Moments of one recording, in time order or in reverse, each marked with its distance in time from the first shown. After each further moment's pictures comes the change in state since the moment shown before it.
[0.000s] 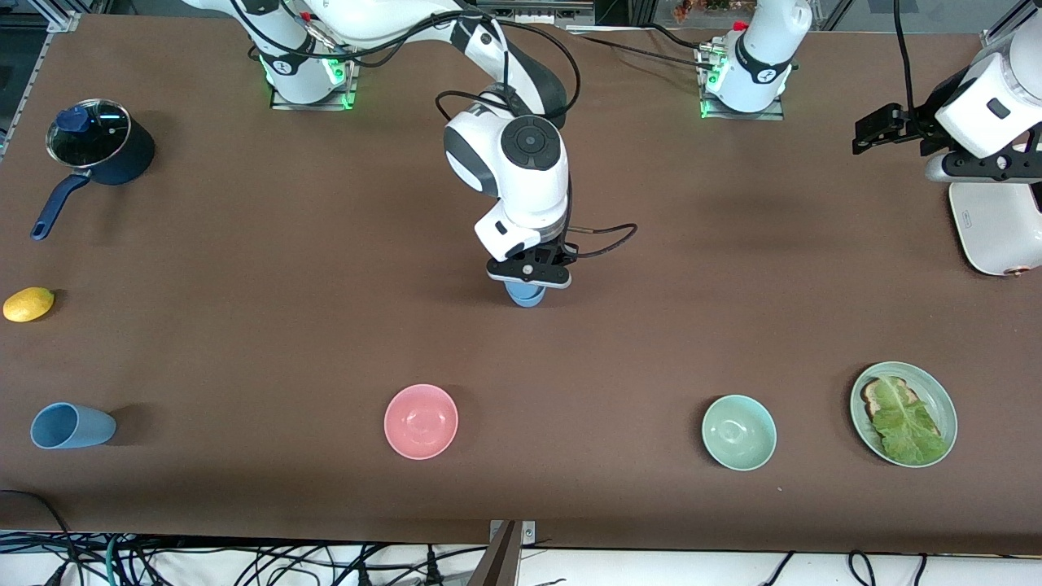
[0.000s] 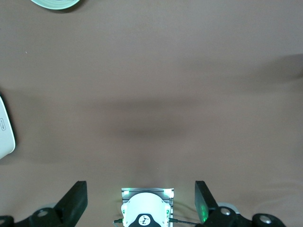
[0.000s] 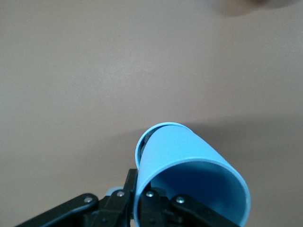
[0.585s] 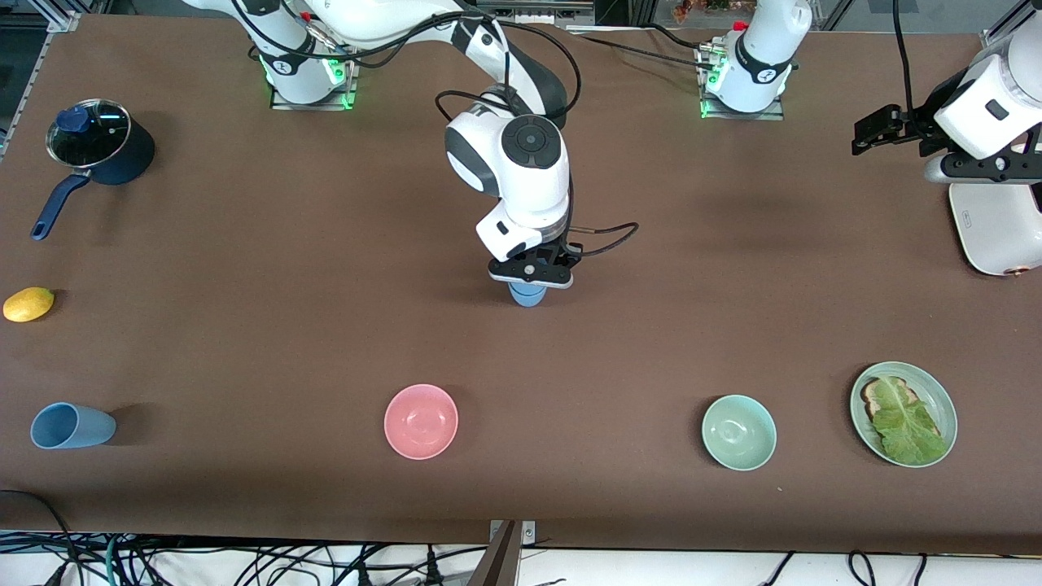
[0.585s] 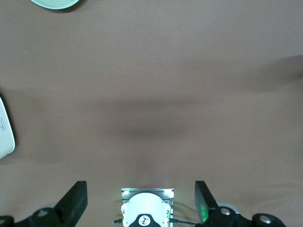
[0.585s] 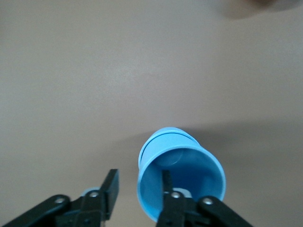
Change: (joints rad) left arm 0.000 0.000 0.000 -0.003 0.000 0.002 0.000; right arm 0.001 0.000 -0.001 0.001 -0.001 0.018 0.002
